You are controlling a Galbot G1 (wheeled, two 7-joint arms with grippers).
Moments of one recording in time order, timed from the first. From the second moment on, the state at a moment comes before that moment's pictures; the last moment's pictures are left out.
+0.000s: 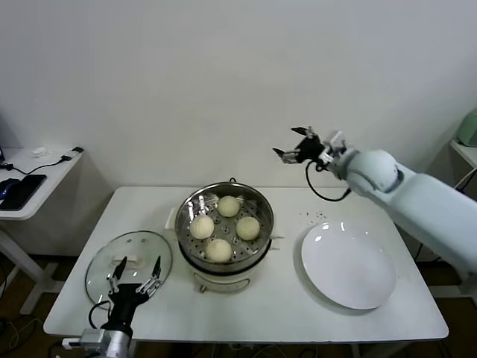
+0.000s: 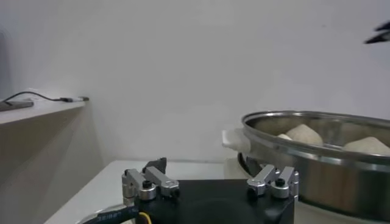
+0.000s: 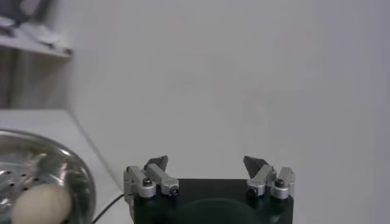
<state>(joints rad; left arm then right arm) 1.67 -1.39 -0.61 -2.03 -0.23 -0.03 -0.01 -0.14 0.66 -0.48 1.59 0.78 -0.25 -0.05</state>
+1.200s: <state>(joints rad) 1.62 -1.31 -0.64 -1.85 0.39 -0.17 -0.29 -1.46 1.14 0.52 1.64 0.46 0.26 -0.02</state>
